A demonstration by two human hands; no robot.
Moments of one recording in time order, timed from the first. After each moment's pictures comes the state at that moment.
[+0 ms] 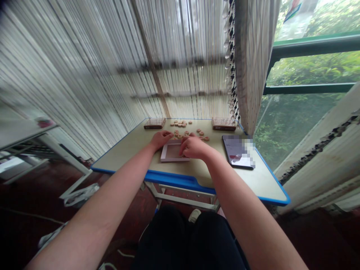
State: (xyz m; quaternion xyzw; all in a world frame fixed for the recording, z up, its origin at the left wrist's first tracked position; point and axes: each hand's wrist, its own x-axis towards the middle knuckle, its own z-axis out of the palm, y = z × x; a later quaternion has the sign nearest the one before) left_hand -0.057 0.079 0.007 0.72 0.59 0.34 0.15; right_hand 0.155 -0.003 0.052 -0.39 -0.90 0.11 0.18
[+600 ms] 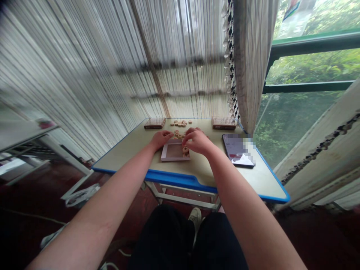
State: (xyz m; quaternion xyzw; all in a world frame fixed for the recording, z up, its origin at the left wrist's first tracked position) left_hand -0.058 0.078 0.006 0.73 0.58 0.34 0.14; right_hand 0.163 0.005 0.055 -0.44 -0.84 0.09 0.30
